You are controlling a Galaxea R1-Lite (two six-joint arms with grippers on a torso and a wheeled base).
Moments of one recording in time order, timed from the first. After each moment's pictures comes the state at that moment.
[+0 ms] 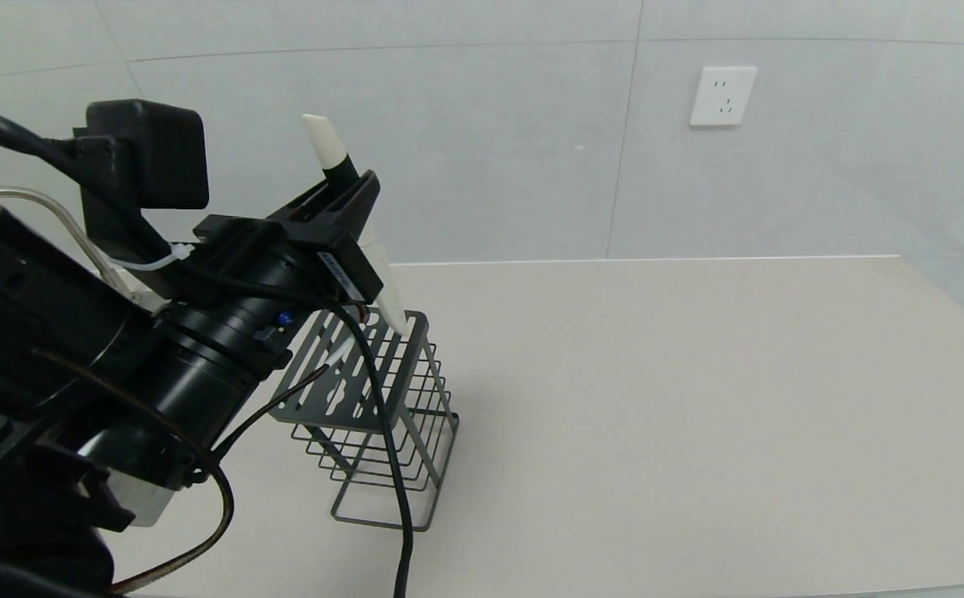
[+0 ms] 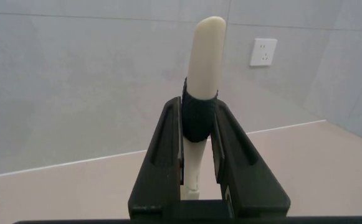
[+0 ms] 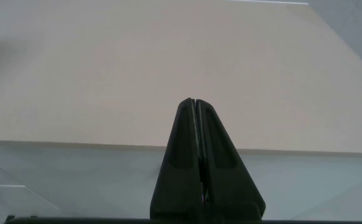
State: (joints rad) left arm -0.62 1.58 -0.64 -1.35 0.25 0.05; right arm 0.00 0.00 0.00 0.00 -0.01 -0.06
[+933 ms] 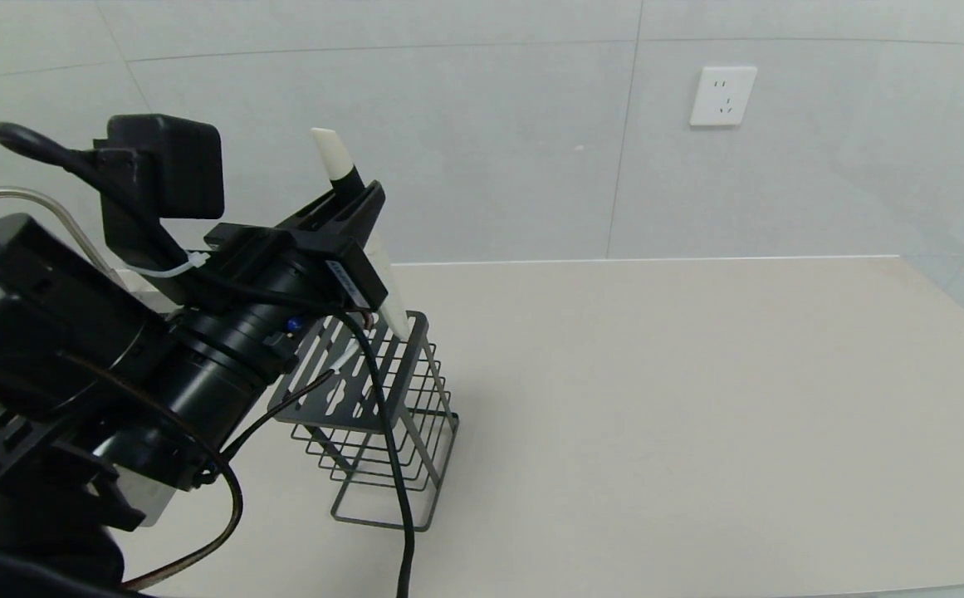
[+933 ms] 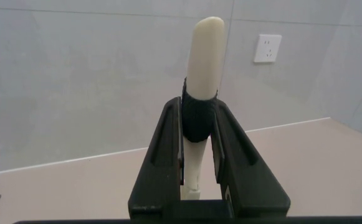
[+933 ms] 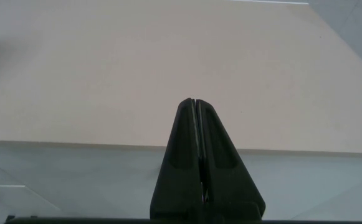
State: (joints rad) left arm -0.62 1.60 -0.64 -1.35 0.24 0.05; right arm 0.00 0.00 0.00 0.00 -0.01 -0.06
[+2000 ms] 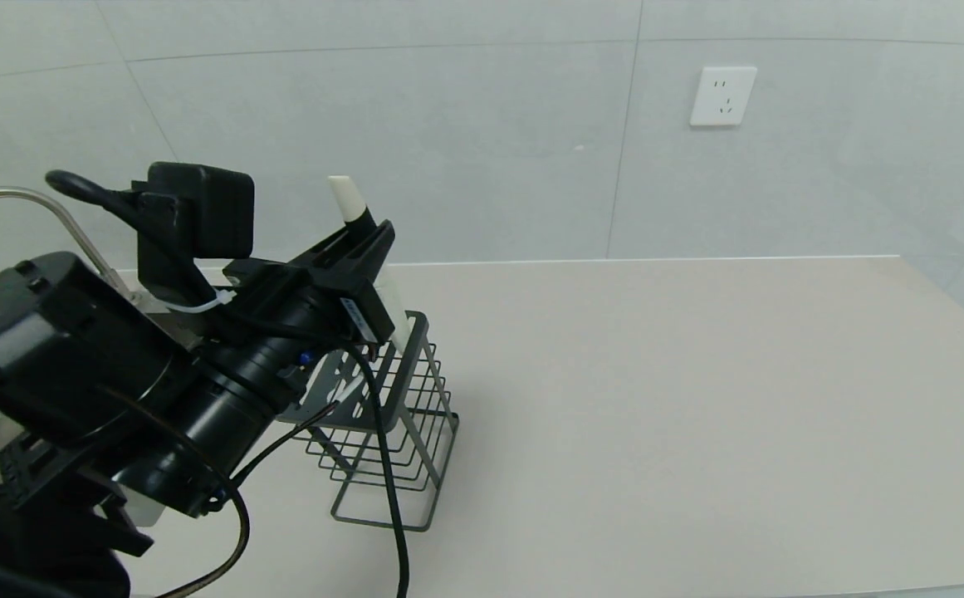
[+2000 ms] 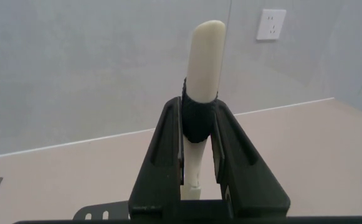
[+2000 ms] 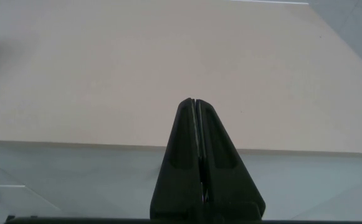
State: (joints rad) left arm -0.62 1.61 -0.57 -1.35 0.24 0.05; right arm 0.00 0.00 0.00 0.00 -0.01 -0.06
